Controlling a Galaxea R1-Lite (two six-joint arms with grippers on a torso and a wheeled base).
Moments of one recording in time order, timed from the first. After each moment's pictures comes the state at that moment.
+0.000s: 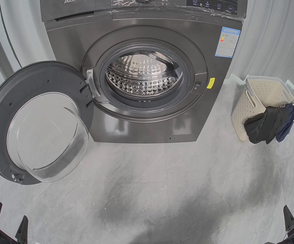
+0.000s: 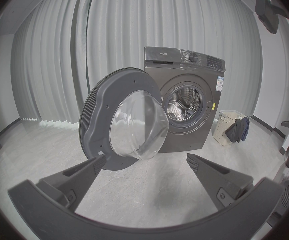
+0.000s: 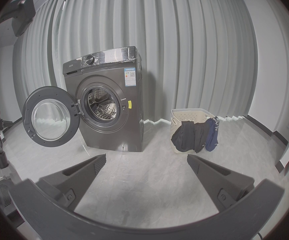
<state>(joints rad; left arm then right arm) 0.00 0.02 -0.02 0.00 0.00 0.00 0.01 0.01 -0.02 0.01 0.03 0.00</state>
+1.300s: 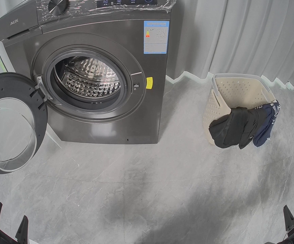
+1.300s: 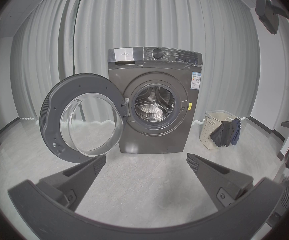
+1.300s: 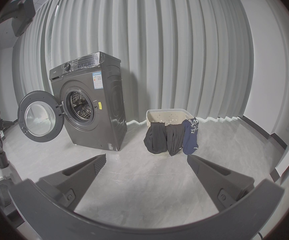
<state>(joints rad) 0.00 0.02 -0.02 0.00 0.00 -0.01 0.01 0.01 -0.02 0.01 0.03 0.00</state>
